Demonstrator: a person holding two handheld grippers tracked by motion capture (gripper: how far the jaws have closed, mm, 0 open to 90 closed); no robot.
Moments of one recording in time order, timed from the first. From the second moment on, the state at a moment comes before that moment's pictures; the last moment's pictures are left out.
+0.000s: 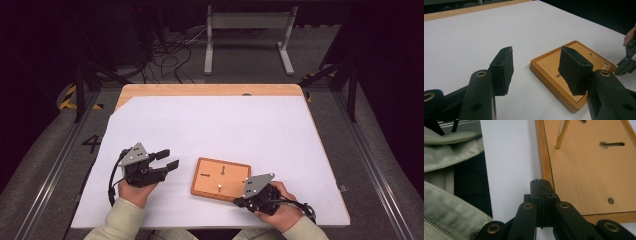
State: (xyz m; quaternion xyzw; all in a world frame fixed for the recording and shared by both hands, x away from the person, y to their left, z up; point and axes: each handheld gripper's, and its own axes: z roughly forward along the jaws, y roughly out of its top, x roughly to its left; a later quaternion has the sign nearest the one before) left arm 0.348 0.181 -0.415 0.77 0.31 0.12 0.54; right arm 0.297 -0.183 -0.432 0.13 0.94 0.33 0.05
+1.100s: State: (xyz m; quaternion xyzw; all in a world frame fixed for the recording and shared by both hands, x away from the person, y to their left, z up) left arm 0.351 0.180 -0.417 0.78 0.32 0.12 0.53; right arm 0.310 -0.199 -0.425 0.18 0.91 0.34 0.11
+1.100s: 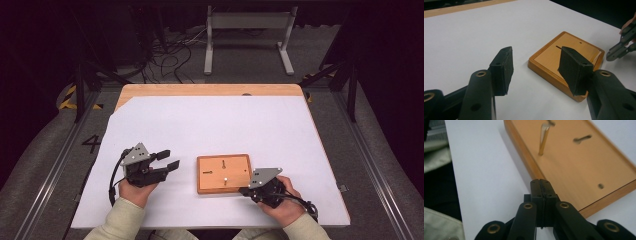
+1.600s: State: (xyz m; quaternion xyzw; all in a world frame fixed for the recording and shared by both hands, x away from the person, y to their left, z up) left arm 0.352 0.178 -0.418 0.78 0.32 0.12 0.52; right arm 0.321 -0.234 -0.393 0.29 0.81 0.48 0.18
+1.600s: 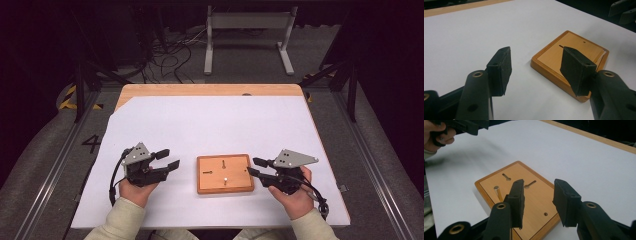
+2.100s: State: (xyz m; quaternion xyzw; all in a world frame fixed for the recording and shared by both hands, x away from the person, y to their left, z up) left arm 0.351 0.178 -0.419 0.78 0.32 0.13 0.52; right arm 0.329 -0.227 -0.393 0.29 0.78 0.52 0.20
